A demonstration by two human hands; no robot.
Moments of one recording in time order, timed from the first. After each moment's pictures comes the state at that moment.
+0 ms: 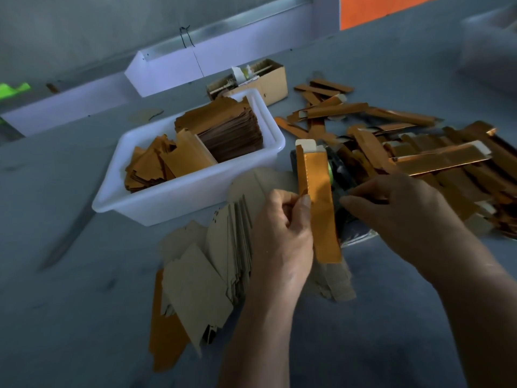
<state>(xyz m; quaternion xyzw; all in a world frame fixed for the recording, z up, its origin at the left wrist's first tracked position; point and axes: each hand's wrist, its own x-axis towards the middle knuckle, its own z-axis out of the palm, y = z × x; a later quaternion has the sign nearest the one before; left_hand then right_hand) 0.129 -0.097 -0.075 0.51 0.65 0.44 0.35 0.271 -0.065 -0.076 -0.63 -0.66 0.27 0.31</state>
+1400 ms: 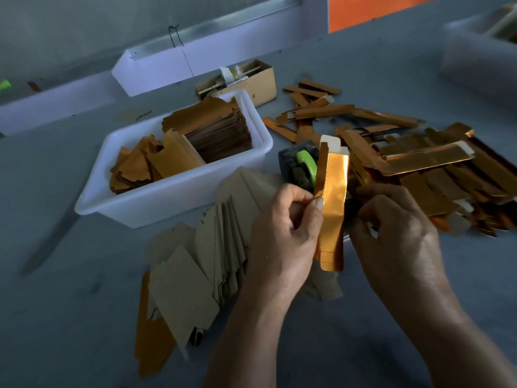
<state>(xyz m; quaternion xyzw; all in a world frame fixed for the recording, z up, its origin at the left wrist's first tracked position) 0.134 -0.098 -0.077 0.62 0.57 0.42 0.32 0.265 -0.095 -0.101 -0.63 -0.64 0.14 0.42</state>
